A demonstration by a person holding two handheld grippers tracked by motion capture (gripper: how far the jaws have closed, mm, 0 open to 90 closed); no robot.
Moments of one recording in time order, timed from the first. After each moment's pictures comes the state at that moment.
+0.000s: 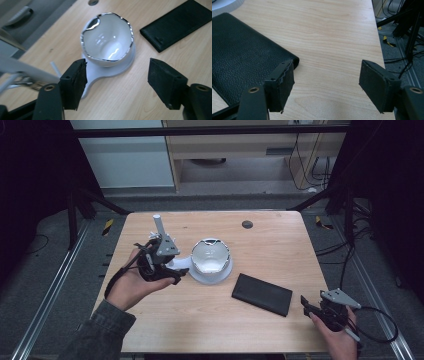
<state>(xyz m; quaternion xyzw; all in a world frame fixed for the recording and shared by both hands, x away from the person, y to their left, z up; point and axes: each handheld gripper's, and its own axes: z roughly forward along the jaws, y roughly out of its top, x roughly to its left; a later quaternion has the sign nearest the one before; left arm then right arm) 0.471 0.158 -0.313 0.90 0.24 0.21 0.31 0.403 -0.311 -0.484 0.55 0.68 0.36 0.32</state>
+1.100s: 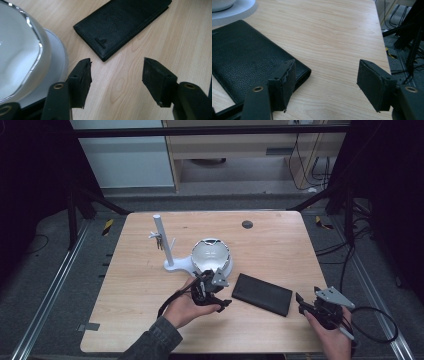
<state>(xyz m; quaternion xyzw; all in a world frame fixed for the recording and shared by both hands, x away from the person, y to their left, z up) 0.463 0.055 -0.415 0.93 0.18 0.10 0.31 0.405 -0.295 -0.478 0.51 0.69 0.37 0.34</state>
